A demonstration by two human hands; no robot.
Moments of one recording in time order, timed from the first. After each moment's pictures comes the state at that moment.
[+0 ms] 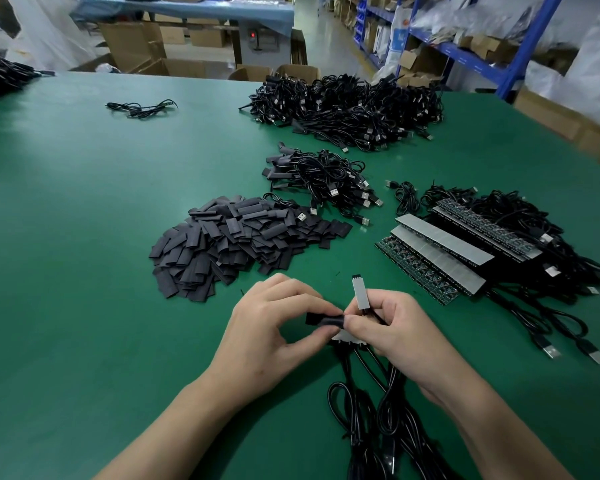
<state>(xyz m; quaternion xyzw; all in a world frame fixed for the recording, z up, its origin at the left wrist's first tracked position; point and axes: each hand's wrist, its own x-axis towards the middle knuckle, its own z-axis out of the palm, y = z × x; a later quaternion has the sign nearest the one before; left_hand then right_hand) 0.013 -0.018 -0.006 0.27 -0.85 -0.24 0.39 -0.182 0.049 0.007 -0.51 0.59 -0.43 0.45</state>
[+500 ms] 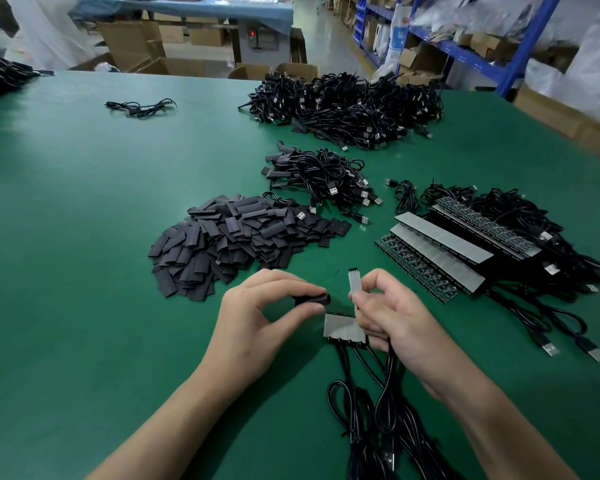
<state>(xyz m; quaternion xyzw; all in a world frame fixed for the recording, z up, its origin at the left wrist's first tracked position) 0.018 -0.023 -0.005 0.32 -0.78 -0.31 0.43 -0.184 0.047 0.007 -0.49 0.54 -0.47 0.49</state>
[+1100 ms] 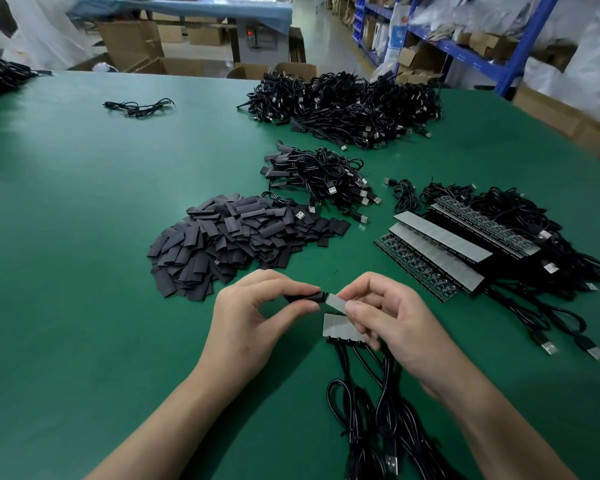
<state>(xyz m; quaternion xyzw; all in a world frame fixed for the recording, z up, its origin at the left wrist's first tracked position) 0.019 -0.026 -0.007 0.34 -0.77 -0.30 0.44 -0.183 0.049 0.011 -0.52 0.55 -0.47 0.46</state>
